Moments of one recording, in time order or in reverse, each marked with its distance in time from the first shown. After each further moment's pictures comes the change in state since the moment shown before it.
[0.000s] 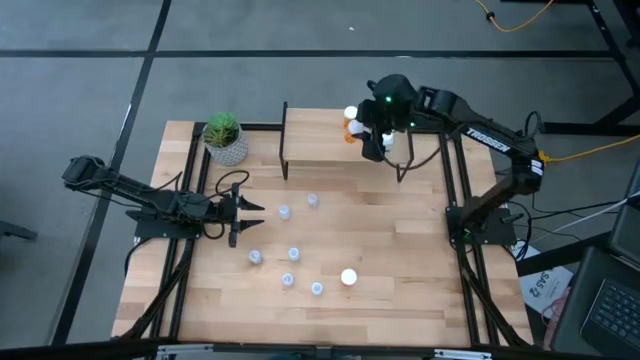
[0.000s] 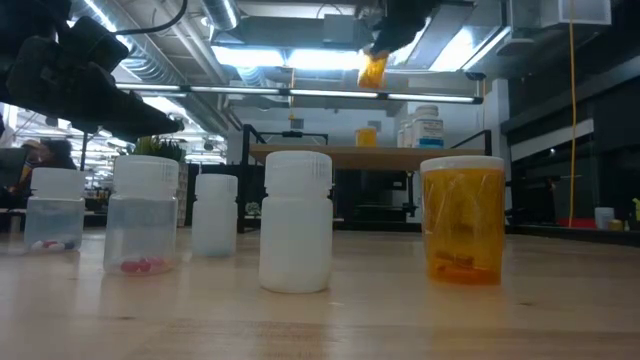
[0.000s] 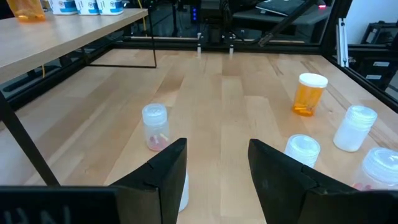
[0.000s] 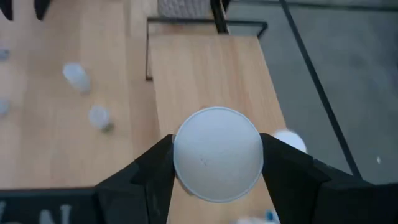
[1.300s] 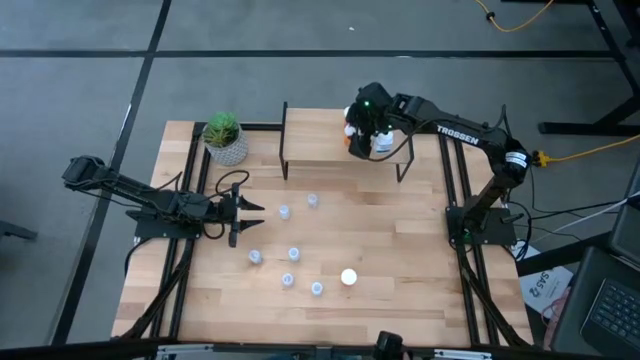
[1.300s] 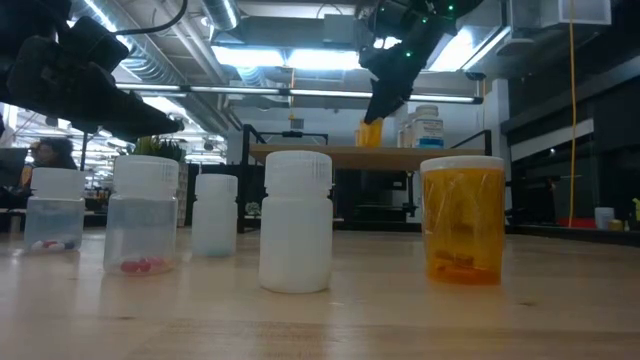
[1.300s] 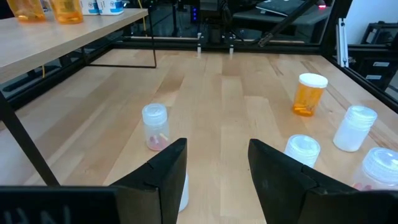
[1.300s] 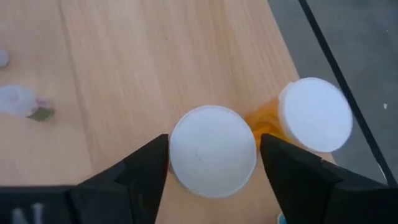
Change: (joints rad) left arm 0.000 0.000 0.000 0.000 0.000 0.000; right arm -0.104 0.116 -0.206 0.195 0.028 0.054
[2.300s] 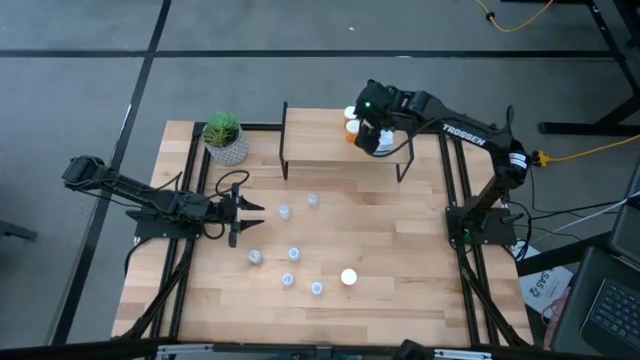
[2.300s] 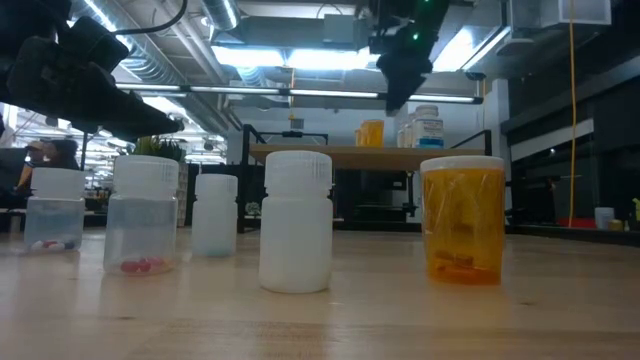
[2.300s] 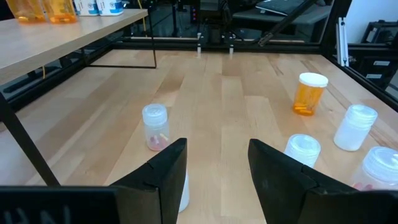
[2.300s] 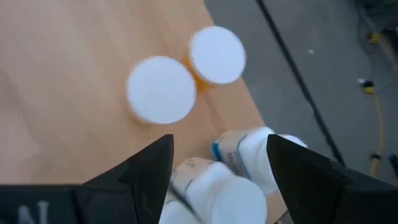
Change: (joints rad) left arm 0.000 0.000 0.000 0.000 0.000 0.006; right arm 0.056 0.000 0.154 -0.272 0.357 0.136
